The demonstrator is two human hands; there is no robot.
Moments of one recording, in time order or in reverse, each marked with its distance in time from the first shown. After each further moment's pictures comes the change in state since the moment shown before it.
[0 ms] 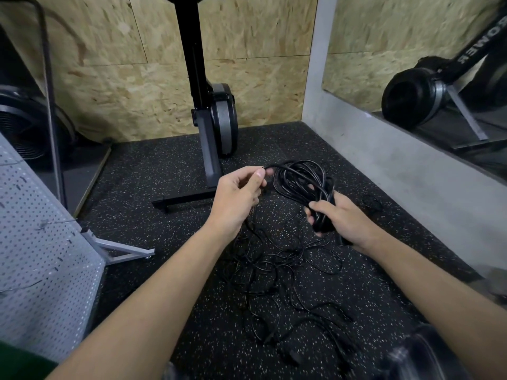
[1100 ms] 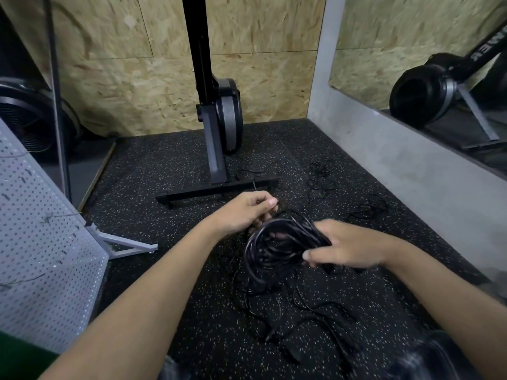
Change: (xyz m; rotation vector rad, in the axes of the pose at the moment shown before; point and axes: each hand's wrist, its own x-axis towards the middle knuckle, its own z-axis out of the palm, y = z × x) left_hand 0.017 -0.033 -0.030 0.470 -0.533 -0.248; right_hand -0.034 -0.030 0.014 -0.591 -0.619 -0.067
